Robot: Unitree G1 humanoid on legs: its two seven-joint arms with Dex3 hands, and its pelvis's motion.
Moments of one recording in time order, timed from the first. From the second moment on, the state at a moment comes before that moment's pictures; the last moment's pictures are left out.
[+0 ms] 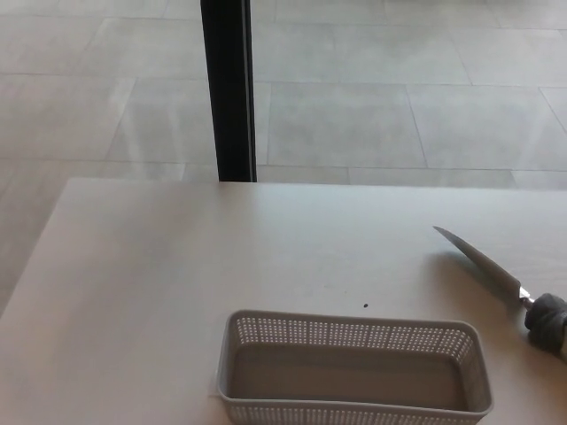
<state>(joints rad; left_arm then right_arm) 0.15 0.64 0.23 1.30 -0.02 -0.09 -0.28 0.24 -0.73 -0.63 0.11 -0.41 0.24 0.30</state>
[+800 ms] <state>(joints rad) 0.18 0.64 0.21 1.31 -0.01 -0.09 -0.27 0.25 -0.39 -1.01 0.94 -0.10 0.07 0.25</state>
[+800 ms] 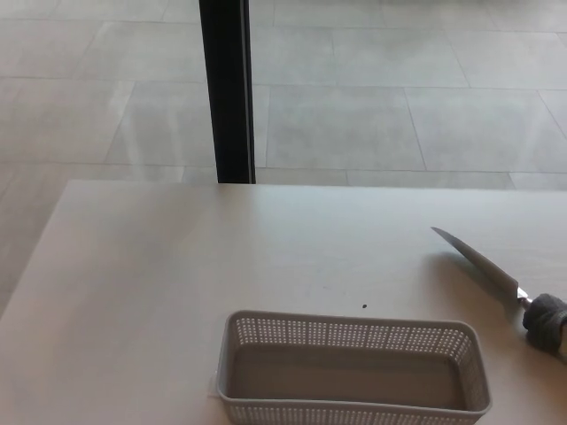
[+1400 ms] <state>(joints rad) 0.18 0.64 0.18 1.32 0.00 -0.09 -0.23 0.41 -0.33 -0.72 0.85 -0.10 -0.17 0.12</state>
